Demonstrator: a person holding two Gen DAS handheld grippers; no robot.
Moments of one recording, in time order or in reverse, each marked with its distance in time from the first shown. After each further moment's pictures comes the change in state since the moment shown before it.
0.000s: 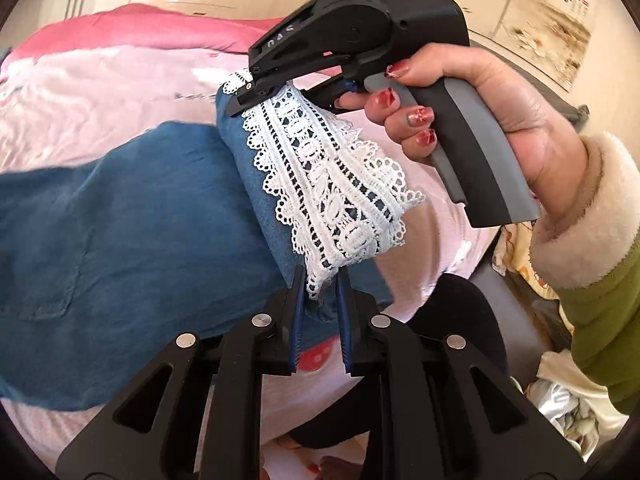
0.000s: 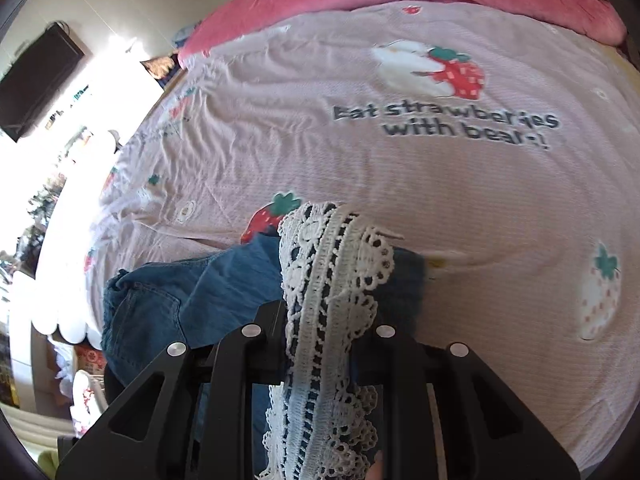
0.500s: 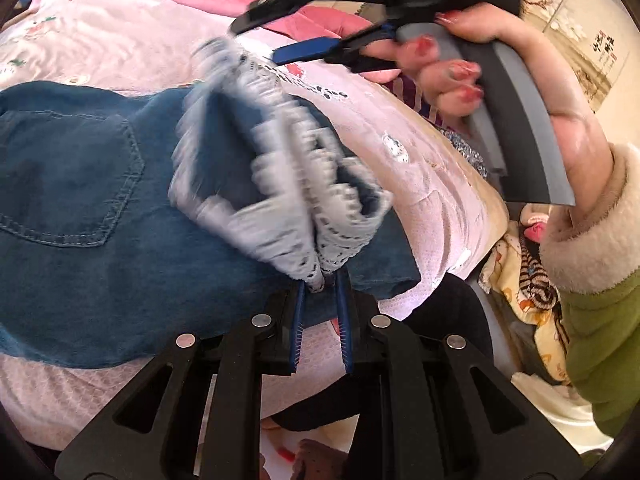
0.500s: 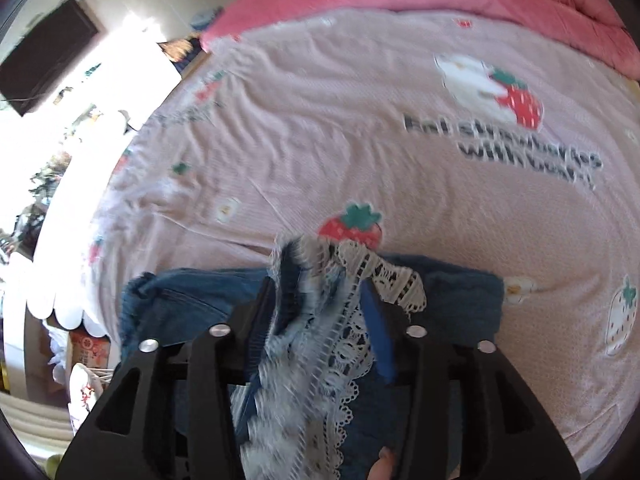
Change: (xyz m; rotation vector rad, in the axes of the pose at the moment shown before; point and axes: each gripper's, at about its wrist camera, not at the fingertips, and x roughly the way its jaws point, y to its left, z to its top) left arm -0.010 0.036 -0.021 -0.168 0.024 -0.055; right arm -0.009 0.057 0.011 -0.081 -0.045 0.033
